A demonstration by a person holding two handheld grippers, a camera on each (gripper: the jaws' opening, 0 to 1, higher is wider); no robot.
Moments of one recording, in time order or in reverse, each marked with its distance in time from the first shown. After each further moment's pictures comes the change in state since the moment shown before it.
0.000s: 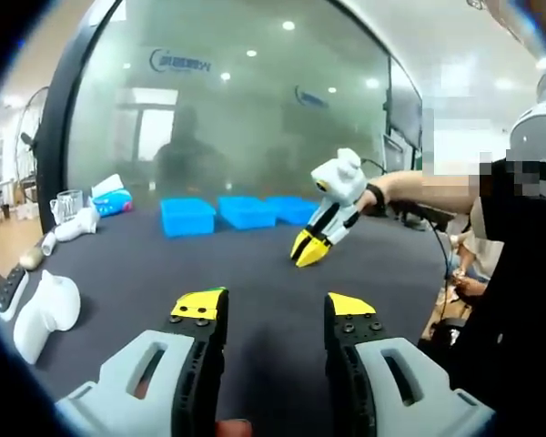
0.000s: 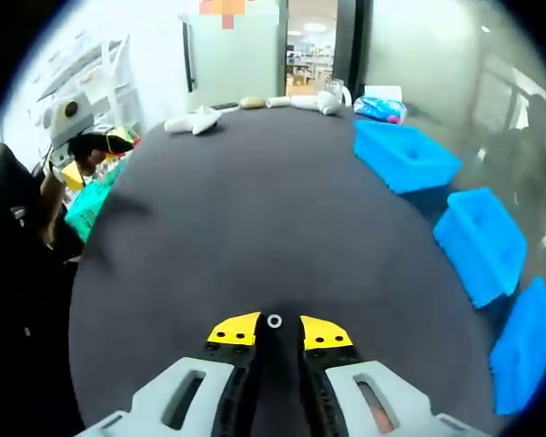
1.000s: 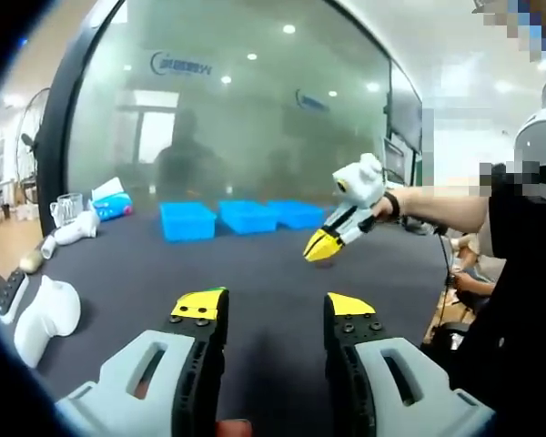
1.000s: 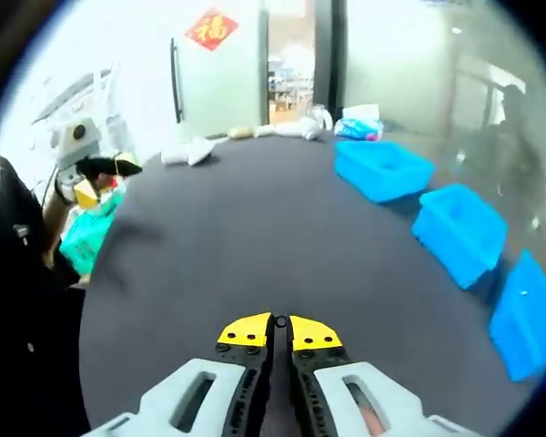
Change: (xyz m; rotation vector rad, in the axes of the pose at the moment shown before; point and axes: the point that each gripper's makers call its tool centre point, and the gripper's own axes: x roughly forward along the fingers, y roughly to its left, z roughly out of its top) left arm 0.003 0.000 0.007 0.000 -0.017 0.003; right arm -0.038 -0.003 0.000 0.129 -0.199 -0.074
